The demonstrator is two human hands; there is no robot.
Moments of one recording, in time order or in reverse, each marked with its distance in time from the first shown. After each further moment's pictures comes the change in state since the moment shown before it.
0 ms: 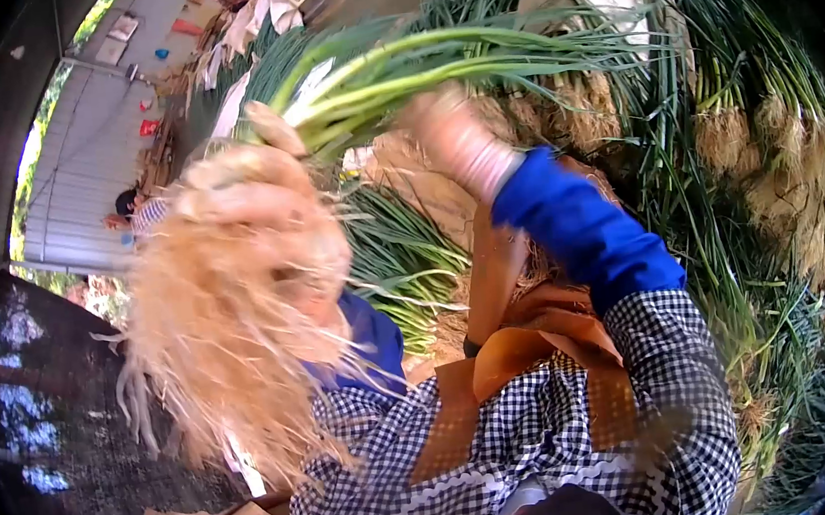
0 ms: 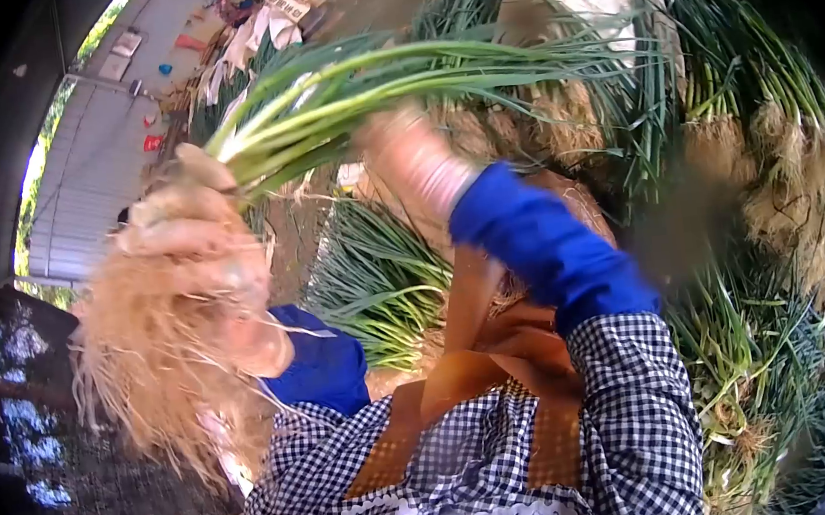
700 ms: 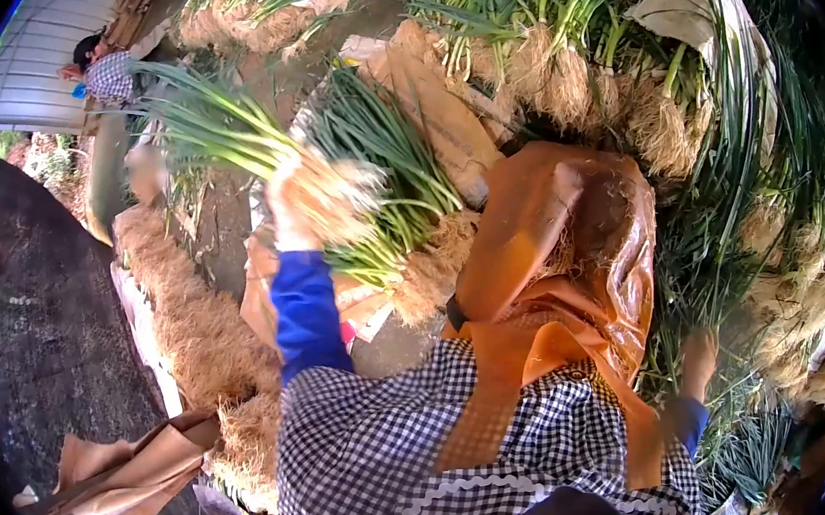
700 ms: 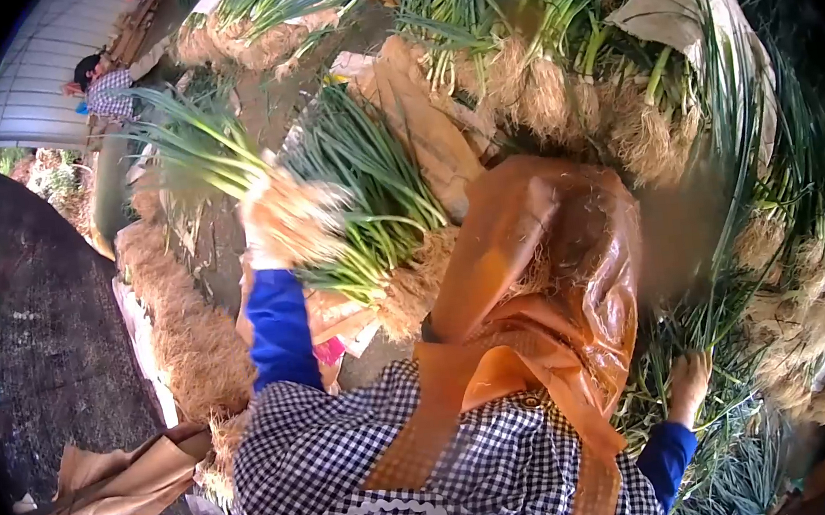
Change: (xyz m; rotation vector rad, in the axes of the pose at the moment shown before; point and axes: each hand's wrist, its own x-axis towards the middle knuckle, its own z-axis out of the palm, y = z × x) left_hand -0.017 -0.077 -0.250 -0.135 0.434 -0.338; right_hand -0.460 0.172 -0.018 0.309 -0.852 0.735
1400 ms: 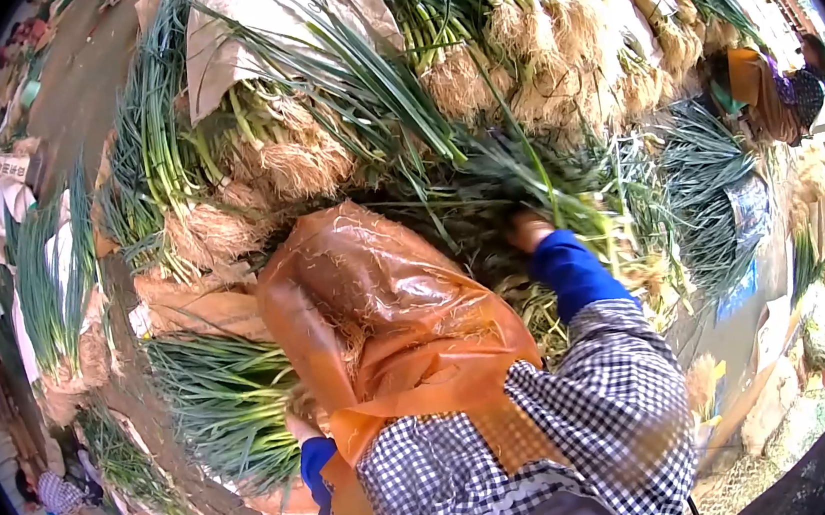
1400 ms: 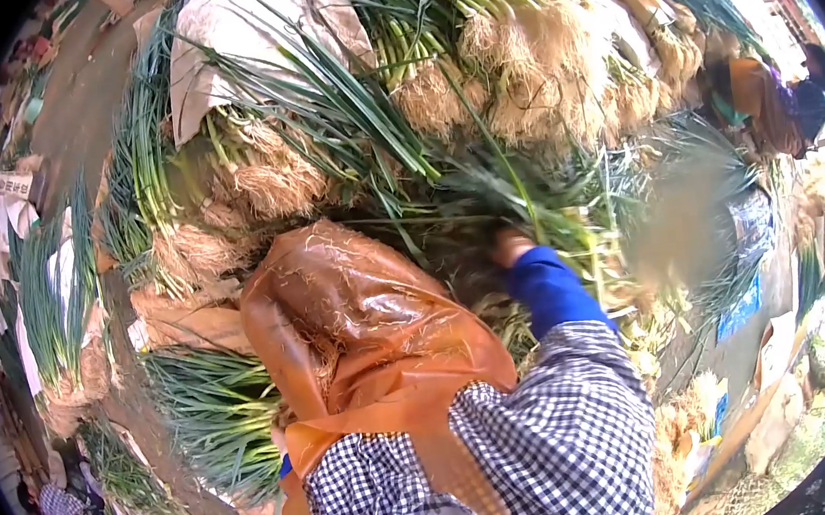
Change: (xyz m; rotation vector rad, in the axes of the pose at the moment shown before) left_hand -0.051 -0.238 -0.139 0.783 0.410 -0.670; right_hand 0.035 0.042 0.090 0.151 -0.418 0.293
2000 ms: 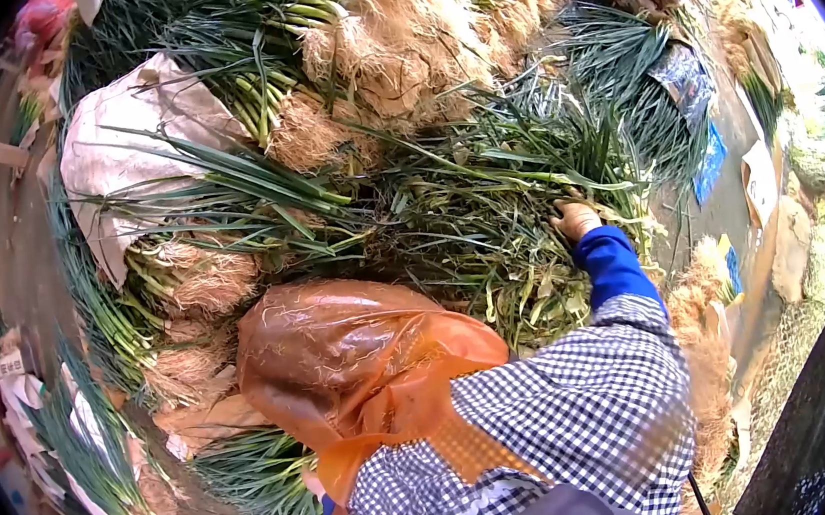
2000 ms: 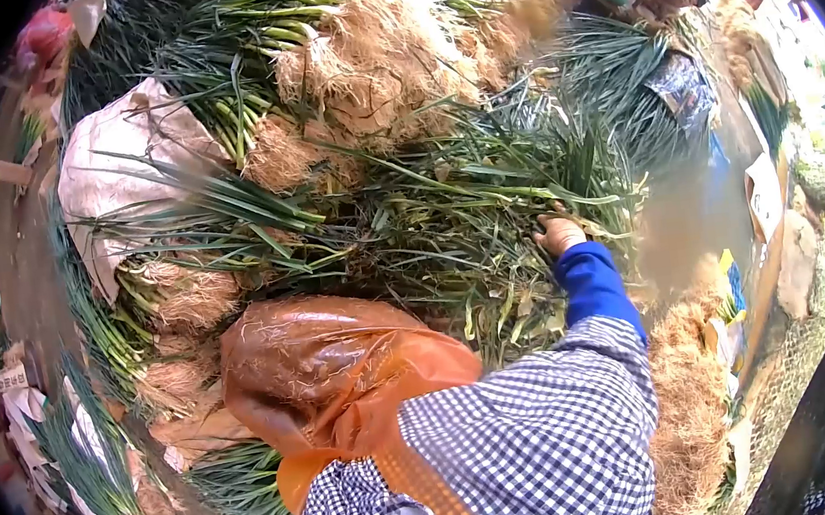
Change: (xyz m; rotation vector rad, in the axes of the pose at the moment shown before) left_hand 0.035 0.048 -0.026 0.222 0.143 0.063; right_hand -0.155 0.186 0.069 0.274 0.164 0.404
